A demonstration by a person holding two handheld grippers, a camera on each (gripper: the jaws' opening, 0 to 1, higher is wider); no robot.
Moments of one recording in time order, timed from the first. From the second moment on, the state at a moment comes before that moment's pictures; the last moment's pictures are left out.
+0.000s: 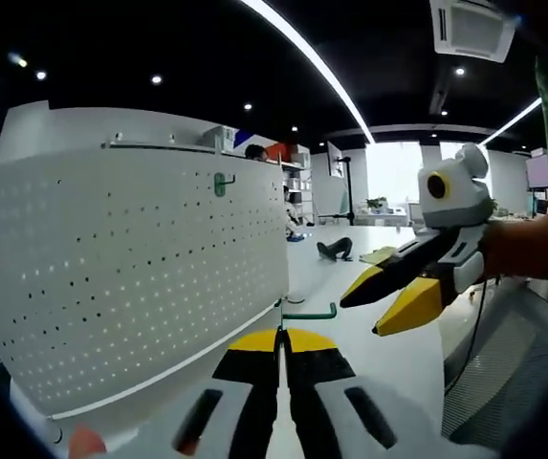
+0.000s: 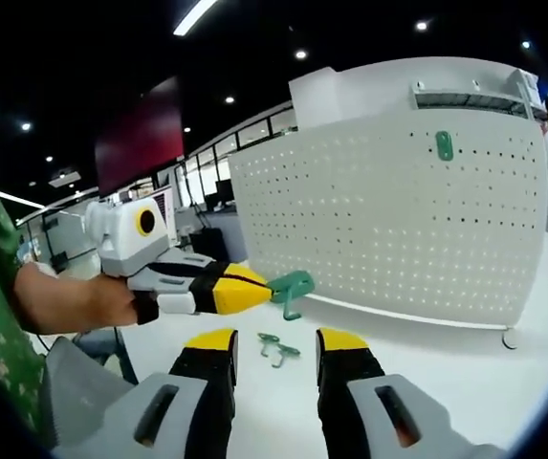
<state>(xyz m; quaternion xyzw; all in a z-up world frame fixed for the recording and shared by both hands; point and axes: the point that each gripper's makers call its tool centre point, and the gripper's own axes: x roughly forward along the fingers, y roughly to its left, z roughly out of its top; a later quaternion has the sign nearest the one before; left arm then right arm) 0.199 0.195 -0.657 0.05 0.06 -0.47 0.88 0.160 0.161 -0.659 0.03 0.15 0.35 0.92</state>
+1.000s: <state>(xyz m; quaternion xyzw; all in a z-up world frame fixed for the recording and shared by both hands) 0.198 0.191 -0.659 0.06 0.06 -0.48 0.87 0.159 0.170 -0.644 0.04 0.13 0.36 0.92</state>
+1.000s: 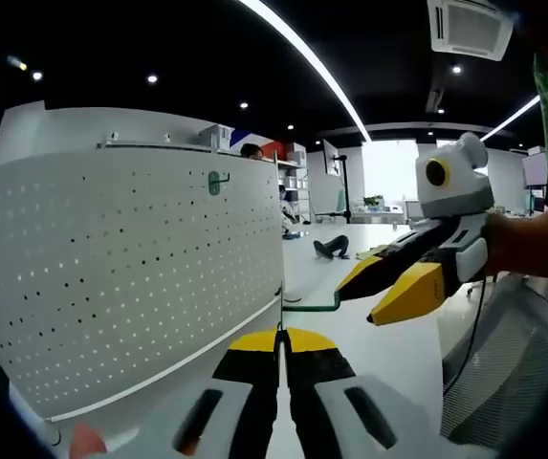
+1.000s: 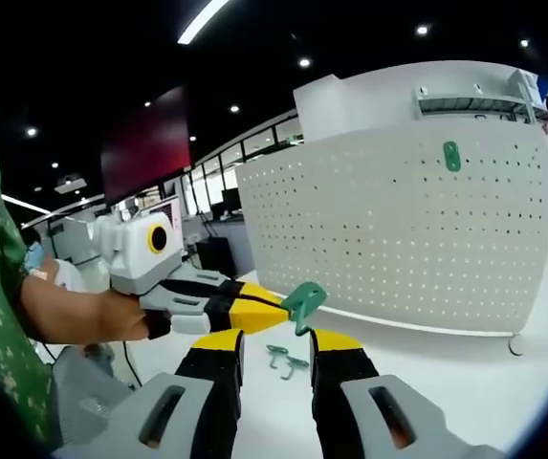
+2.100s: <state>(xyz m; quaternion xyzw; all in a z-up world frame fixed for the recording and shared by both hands) 0.197 0.189 -0.654 0.05 0.06 -0.48 0.87 0.165 0.157 -0.651 0.06 0.14 0.33 0.93</state>
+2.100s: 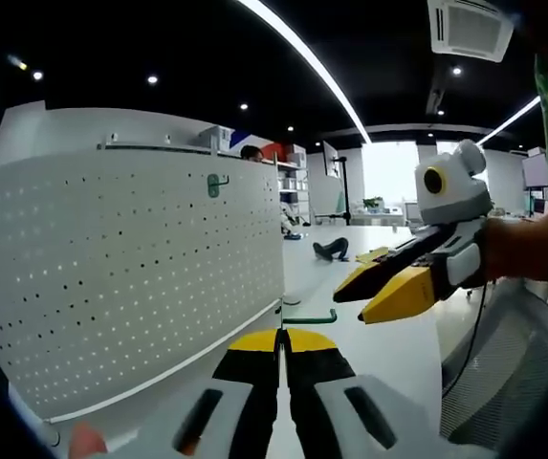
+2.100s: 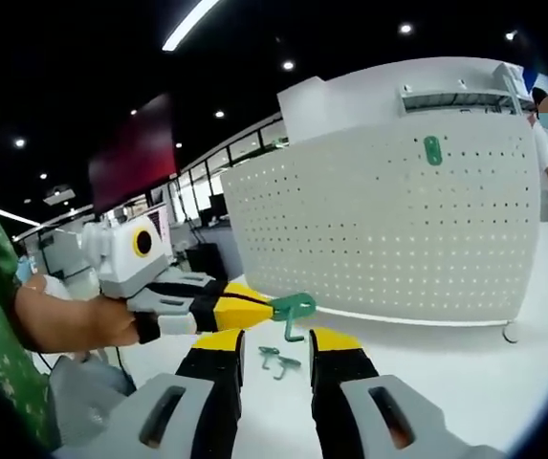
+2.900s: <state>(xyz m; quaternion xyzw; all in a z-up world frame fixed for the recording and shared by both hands) 0.196 0.185 -0.645 0.04 0.05 -0.48 0.88 0.171 0.161 -0.642 0.16 0.13 0.32 0.92</state>
